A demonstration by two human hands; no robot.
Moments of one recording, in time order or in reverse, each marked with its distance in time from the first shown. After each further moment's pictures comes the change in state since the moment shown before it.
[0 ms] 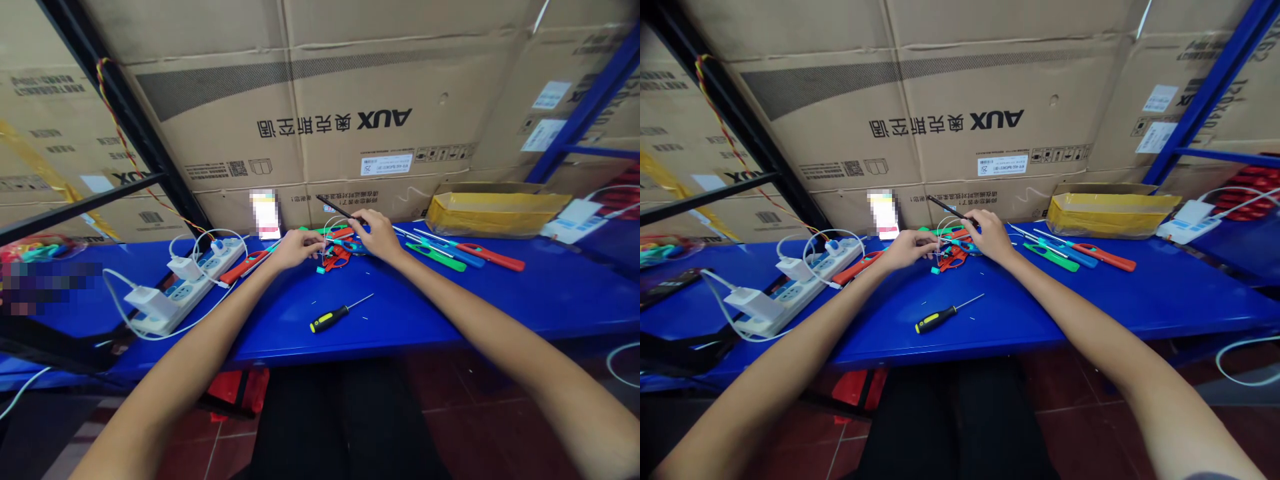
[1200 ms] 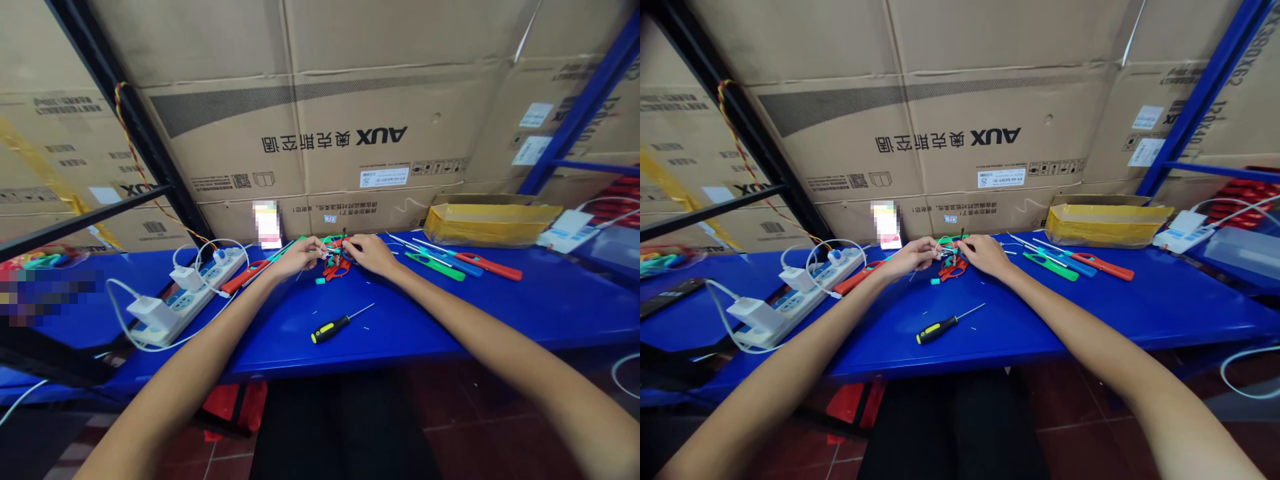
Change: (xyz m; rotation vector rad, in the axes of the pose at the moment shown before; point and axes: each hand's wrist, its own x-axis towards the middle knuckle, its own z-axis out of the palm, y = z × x) left_hand -0.002 0.008 0.004 -0.427 -0.023 -0.192; right_hand -0.006 -0.009 0.005 -0.115 -0.331 0.065
